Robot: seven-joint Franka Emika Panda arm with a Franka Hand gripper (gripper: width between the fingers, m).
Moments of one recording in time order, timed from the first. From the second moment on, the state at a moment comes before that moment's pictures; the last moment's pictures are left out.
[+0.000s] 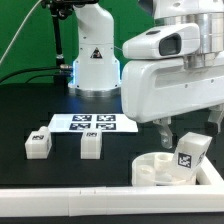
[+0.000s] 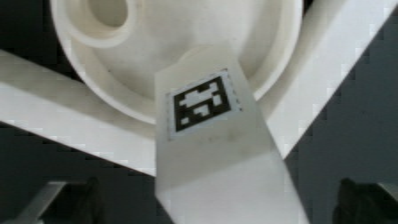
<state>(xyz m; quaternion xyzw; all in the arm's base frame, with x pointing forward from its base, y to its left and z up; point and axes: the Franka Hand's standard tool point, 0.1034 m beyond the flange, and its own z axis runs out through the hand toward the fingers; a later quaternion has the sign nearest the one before) 0.639 0.110 0.087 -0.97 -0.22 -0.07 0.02</state>
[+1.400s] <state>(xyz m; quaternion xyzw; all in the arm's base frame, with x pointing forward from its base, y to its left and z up) 0.643 0.088 0.074 -1.00 0.07 -0.06 0.02</state>
